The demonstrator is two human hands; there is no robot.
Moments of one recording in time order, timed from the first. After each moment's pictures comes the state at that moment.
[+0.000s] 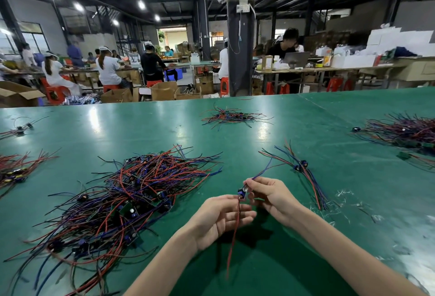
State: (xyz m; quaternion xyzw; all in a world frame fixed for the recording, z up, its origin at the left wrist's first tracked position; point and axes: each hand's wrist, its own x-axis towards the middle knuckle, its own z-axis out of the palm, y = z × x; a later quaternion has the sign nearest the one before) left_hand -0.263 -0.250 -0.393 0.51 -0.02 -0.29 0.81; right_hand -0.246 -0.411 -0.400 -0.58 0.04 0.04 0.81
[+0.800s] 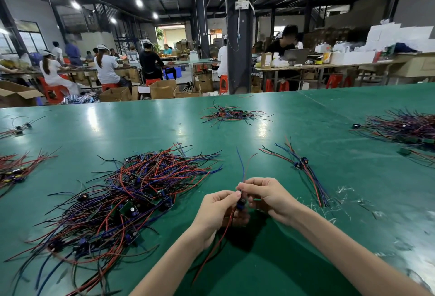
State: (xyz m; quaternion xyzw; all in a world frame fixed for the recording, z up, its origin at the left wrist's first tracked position) left_hand -0.266 -0.255 -0.397 0.62 -0.04 -0.18 0.77; right_hand -0.250 -0.406 -0.400 -0.65 0.00 0.08 0.76
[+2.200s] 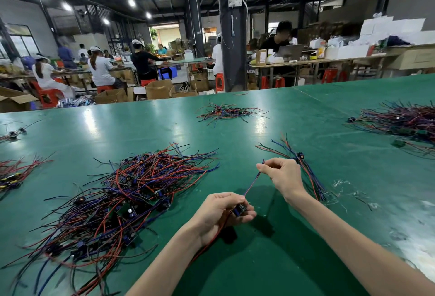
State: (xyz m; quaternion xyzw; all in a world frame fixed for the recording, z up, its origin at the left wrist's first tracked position) left_hand -0.264 -0.258 -0.393 0.58 -0.03 -0.27 0.77; right_hand -0.212 -0.446 -0.413 -0.77 0.09 -0.25 0.58
